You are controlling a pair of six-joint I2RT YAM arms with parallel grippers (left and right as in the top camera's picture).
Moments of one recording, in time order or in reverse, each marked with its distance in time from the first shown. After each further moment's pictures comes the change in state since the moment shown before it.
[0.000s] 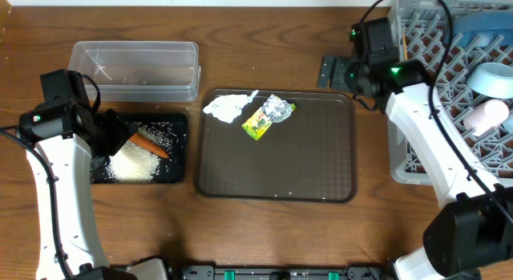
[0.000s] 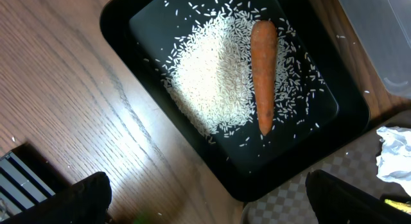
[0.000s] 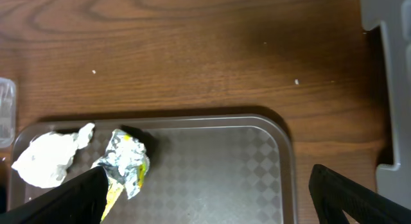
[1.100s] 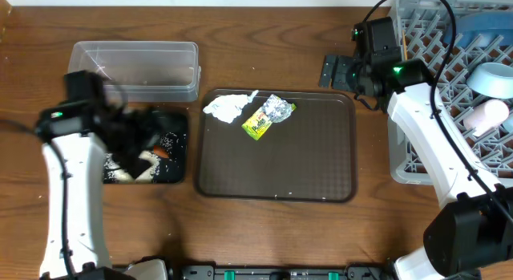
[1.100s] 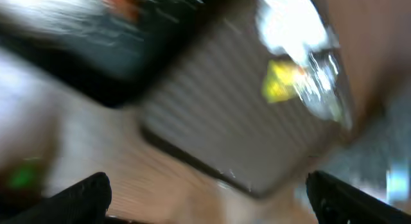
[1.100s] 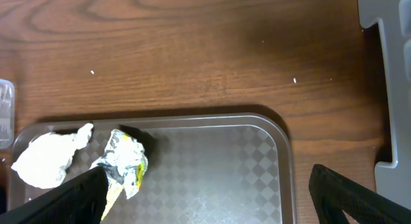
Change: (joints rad) left arm -0.145 0.001 -0.042 -0.003 0.542 0.013; right arm -0.002 0.000 0.000 -0.003 0.000 0.003
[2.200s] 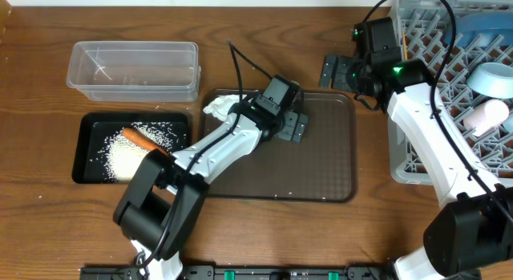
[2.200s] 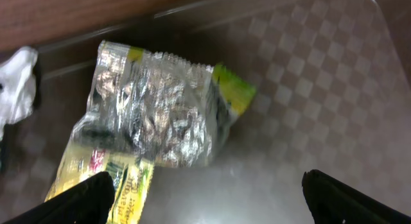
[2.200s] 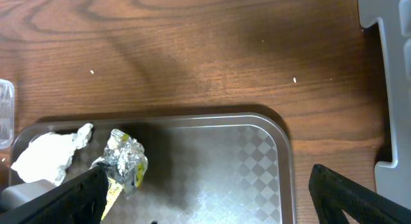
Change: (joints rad) left arm -0.798 0.506 -0.007 0.867 -0.444 0.352; right arm 0.000 0.000 0.000 -0.001 0.000 0.000
